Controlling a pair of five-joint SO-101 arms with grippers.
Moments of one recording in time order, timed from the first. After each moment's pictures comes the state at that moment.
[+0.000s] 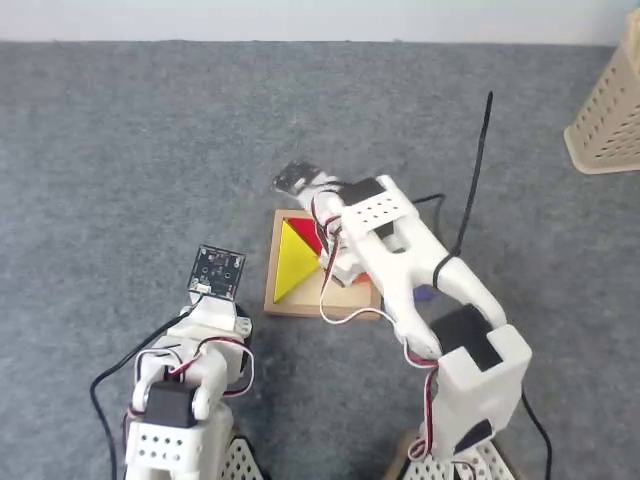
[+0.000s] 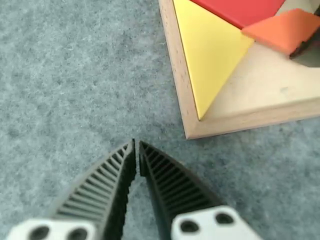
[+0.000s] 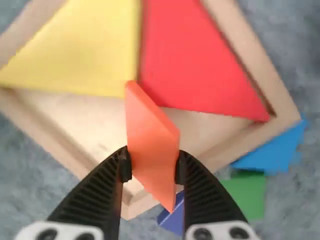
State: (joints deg) left arm 1.1 -103.4 97.6 72.0 -0.7; right arm -31.3 15.6 10.4 68.8 26.1
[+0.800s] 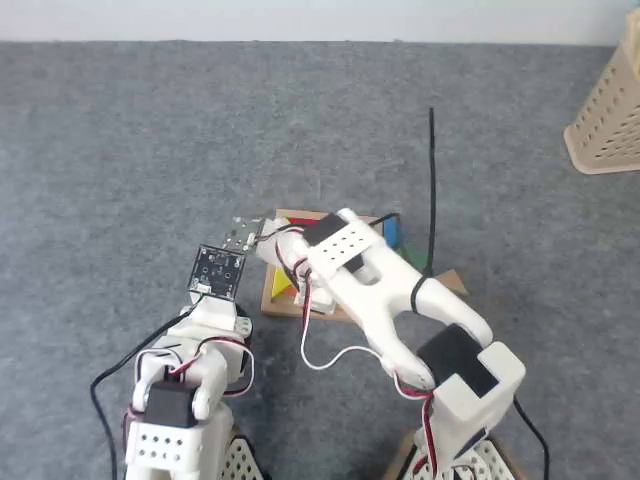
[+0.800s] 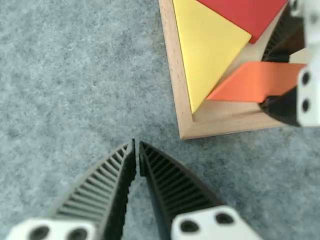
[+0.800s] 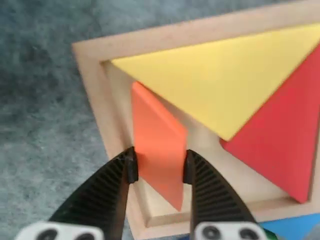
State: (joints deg) left arm 1.1 -103.4 97.6 72.0 -0.7; right arm -42.4 11.5 18.6 61.9 37.3
